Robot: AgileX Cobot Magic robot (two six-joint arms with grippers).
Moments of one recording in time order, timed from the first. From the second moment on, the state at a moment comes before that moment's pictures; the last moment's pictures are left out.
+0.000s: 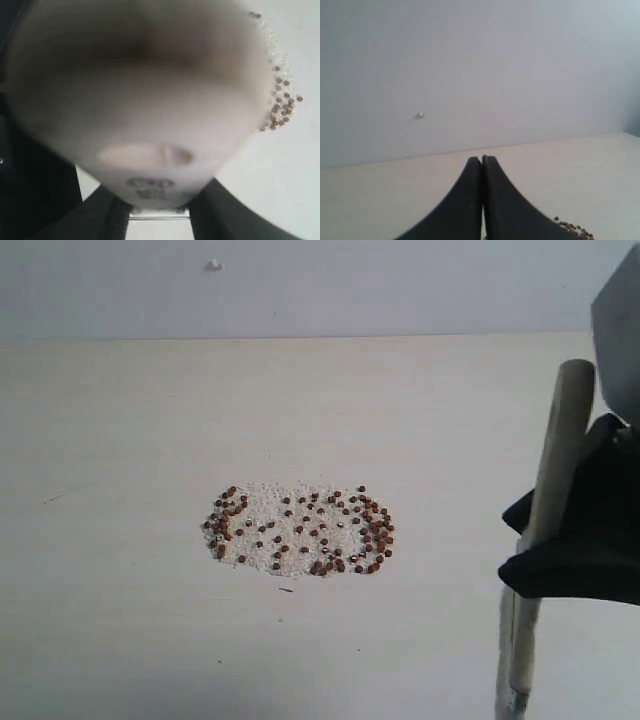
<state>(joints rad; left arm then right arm) -0.62 0.01 -0.06 0.42 0.06 -0.53 0.50 0.94 -0.83 0.49 1.10 -0.87</state>
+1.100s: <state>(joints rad) -0.62 0.01 0.00 0.42 -0.12 -0.83 0.50 1.17 -0.83 0.72 0.53 -0.53</state>
